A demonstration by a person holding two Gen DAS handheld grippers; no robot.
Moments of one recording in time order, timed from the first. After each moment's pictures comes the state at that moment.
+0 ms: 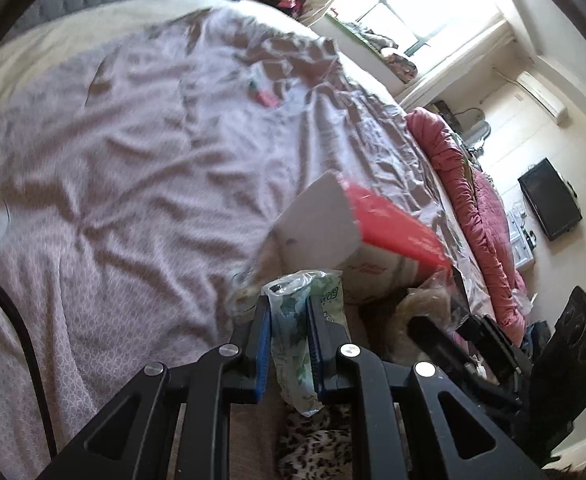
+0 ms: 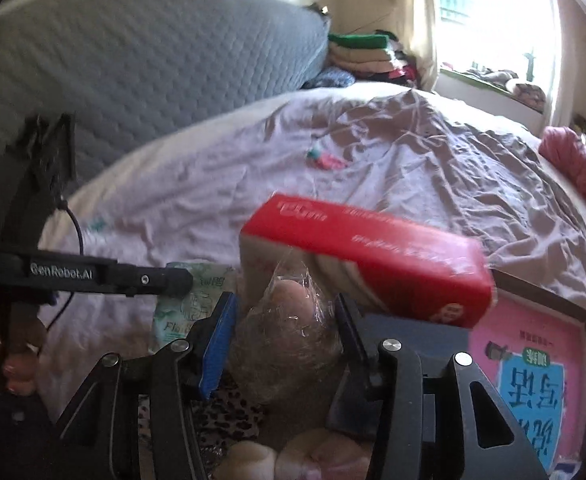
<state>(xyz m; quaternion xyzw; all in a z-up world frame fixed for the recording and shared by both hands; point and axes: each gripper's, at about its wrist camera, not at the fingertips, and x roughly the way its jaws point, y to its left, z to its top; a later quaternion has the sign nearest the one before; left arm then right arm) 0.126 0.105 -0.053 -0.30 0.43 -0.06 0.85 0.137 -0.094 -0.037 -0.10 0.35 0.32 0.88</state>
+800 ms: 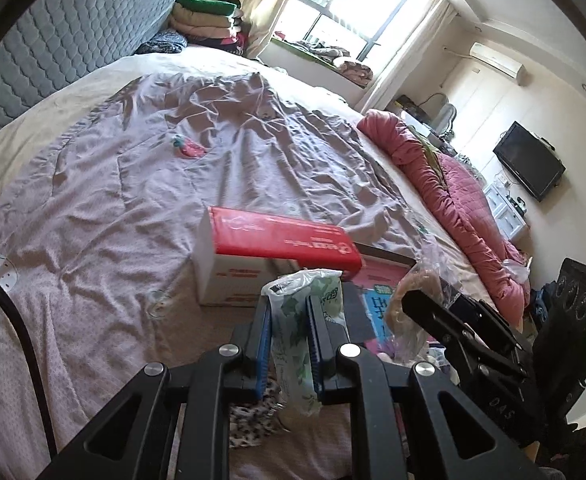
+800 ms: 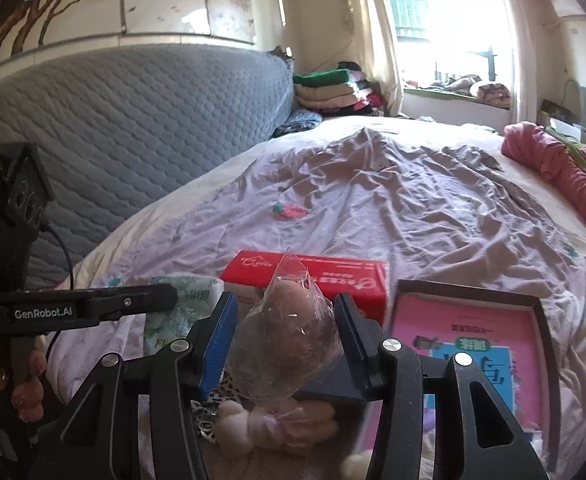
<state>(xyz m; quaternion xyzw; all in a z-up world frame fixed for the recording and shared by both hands) 0.096 0.028 0.029 -0.22 0.38 -0.09 0.89 0.101 -0.174 0.031 -0.04 0.30 0.29 0.91</state>
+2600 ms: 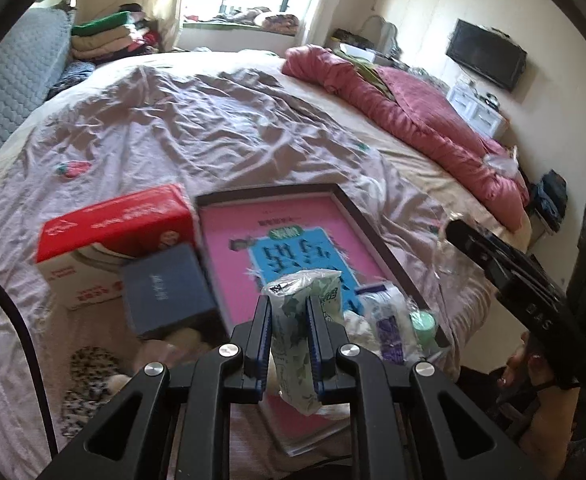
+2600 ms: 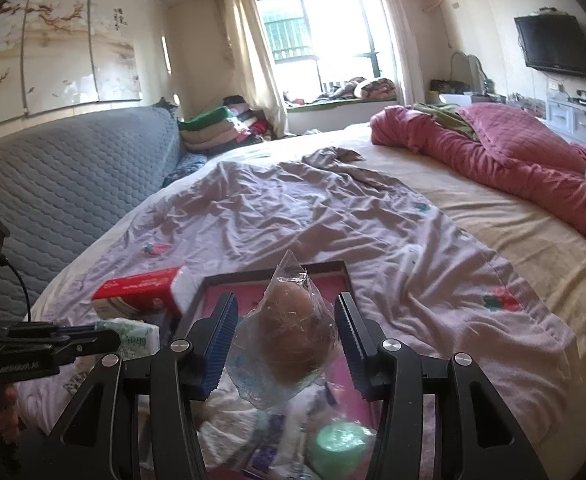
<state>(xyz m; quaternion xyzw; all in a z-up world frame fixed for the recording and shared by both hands) 0.107 -0.171 0.032 -0.05 0.43 -0.16 0.89 0.071 -0.390 0.035 0.05 0.27 0.11 0.95</state>
